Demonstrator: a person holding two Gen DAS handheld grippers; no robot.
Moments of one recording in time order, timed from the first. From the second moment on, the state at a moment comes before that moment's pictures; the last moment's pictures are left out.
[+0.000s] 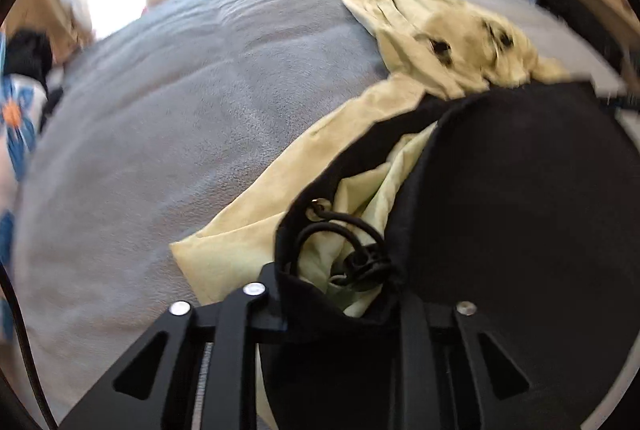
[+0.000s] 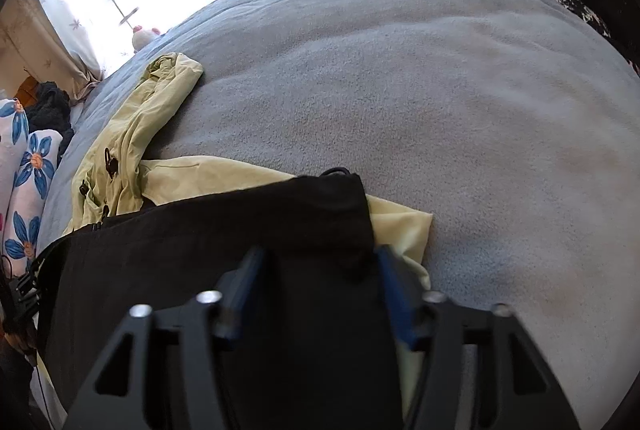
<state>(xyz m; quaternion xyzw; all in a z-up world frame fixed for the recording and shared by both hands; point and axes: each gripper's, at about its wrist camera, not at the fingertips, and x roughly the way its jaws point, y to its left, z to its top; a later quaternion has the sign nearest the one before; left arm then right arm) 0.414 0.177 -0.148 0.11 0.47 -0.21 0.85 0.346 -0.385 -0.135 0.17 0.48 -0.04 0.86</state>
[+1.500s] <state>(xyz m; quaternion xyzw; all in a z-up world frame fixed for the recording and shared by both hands) 0.316 0.081 -0.145 0.06 0.47 -0.01 0.88 0.281 -0.171 -0.108 0.05 0.49 0.03 0.87</state>
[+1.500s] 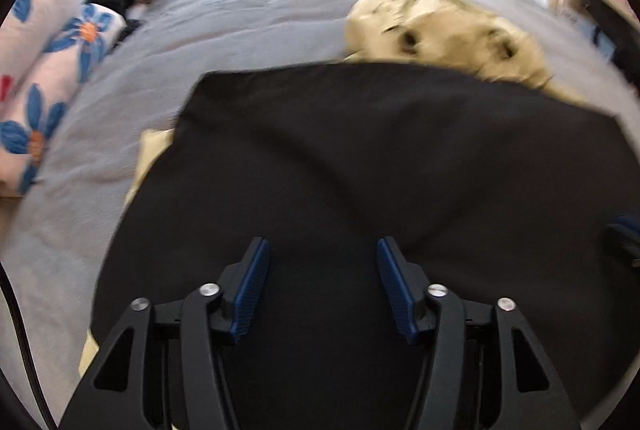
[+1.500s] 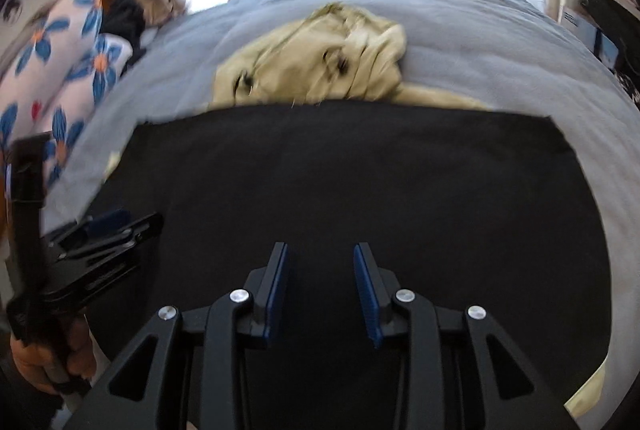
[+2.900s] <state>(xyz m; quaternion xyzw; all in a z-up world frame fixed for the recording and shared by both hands) 0.196 0.209 -0.120 -0.11 0.57 0.03 0.82 0.137 -0.291 -0.088 0.16 0.50 -0.06 0.85</state>
